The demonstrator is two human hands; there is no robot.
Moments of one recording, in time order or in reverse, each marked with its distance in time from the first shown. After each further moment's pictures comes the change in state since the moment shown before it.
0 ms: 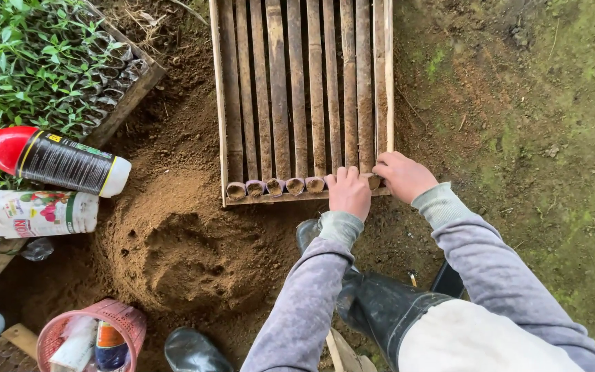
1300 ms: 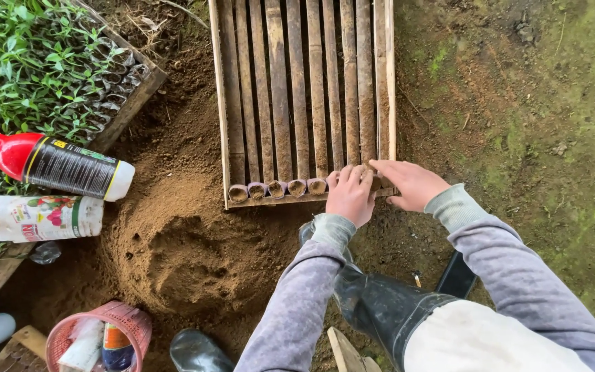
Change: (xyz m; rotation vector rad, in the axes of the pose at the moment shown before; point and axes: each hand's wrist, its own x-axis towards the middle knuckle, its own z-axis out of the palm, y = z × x) left_hand 0.003 -0.009 -0.042 -0.111 -0.318 0.078; right_hand -0.021 -0.030 -0.080 0.283 -0.231 0.038
